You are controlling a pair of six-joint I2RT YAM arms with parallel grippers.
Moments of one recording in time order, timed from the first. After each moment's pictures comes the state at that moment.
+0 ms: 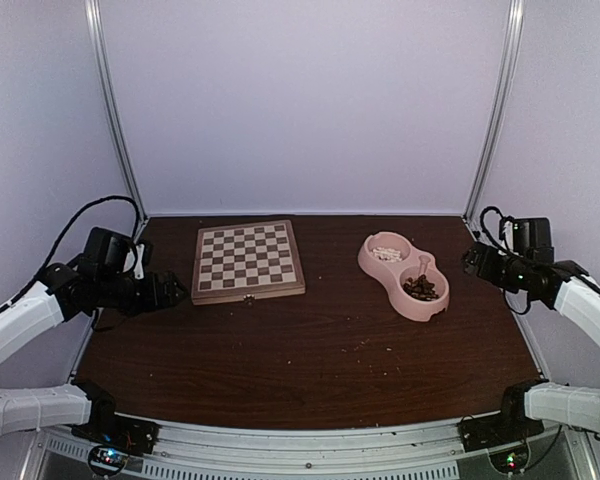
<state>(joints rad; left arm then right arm) -0.39 0.92 0.72 -0.60 0.09 -0.53 0.08 0.95 0.71 -0.39 0.06 0.43</state>
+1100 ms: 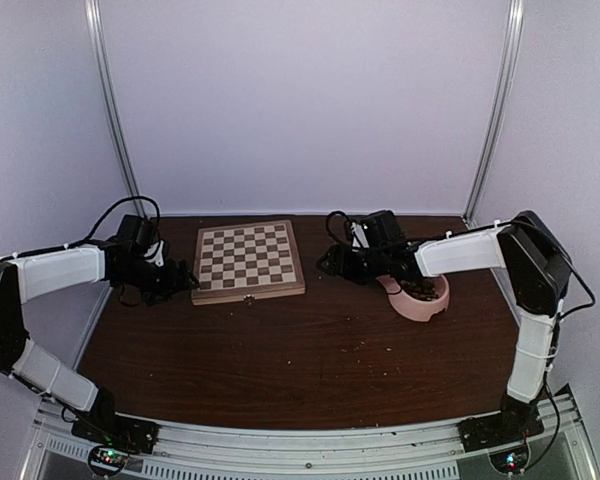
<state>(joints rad) -0.23 1.40 0.86 -0.43 0.24 -0.50 0.63 1.90 1.19 0.11 -0.24 0.69</state>
